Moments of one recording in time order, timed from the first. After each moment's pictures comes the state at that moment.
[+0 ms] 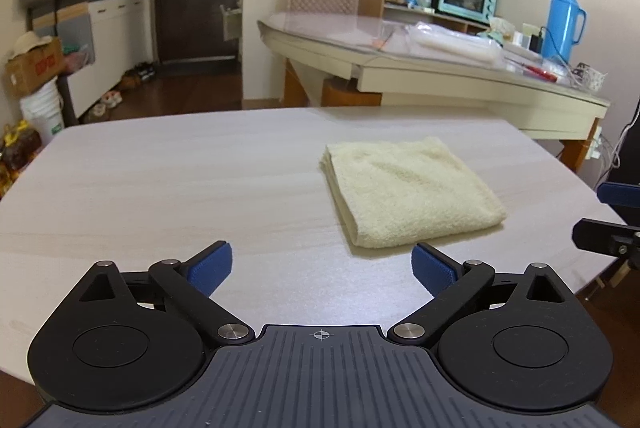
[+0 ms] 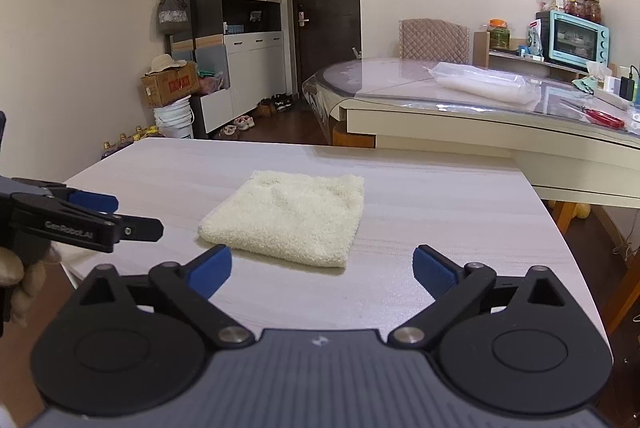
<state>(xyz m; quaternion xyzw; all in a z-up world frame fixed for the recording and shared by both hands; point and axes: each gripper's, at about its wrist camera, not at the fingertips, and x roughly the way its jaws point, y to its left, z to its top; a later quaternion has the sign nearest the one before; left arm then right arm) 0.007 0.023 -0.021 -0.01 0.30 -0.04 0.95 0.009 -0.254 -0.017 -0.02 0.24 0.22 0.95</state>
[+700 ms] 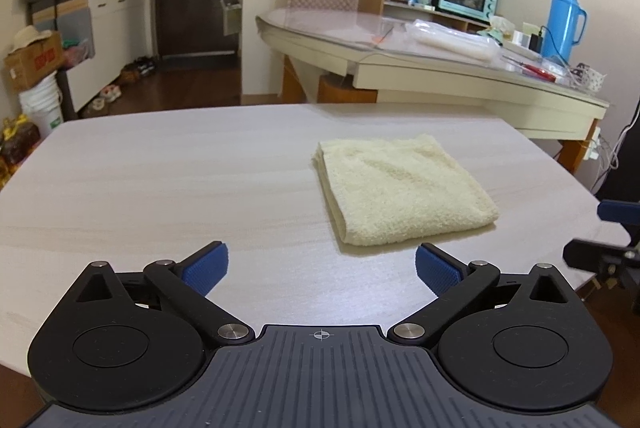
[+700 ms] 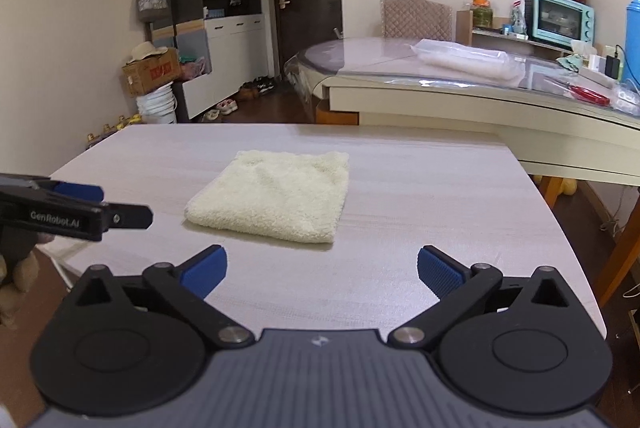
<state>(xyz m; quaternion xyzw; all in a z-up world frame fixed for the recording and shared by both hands) 0.010 0.019 -0.021 -0.03 0.31 -0.04 0.95 0.009 -0.252 -0.023 -0.03 0.28 0.19 0.94</state>
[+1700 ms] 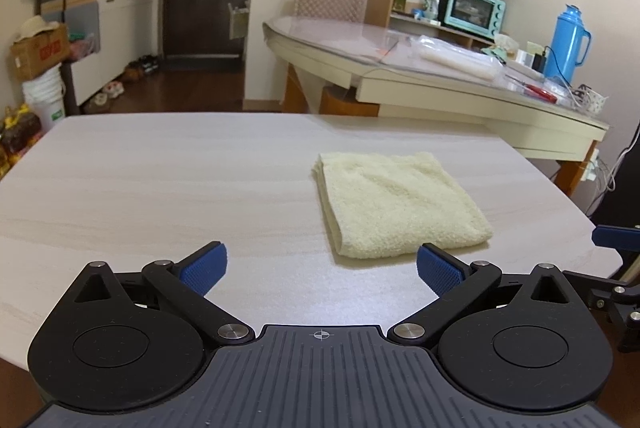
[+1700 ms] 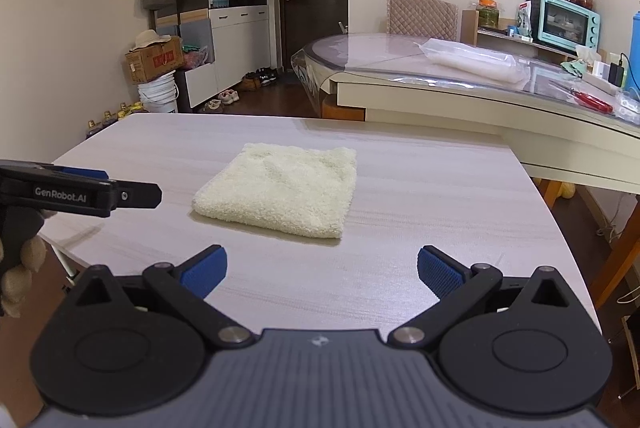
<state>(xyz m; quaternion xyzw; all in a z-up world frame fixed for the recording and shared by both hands) 0.007 0.016 -0.017 -0.05 0.30 -0.04 0.95 0.002 -0.243 -0.021 -0.04 0.28 0.19 0.94</state>
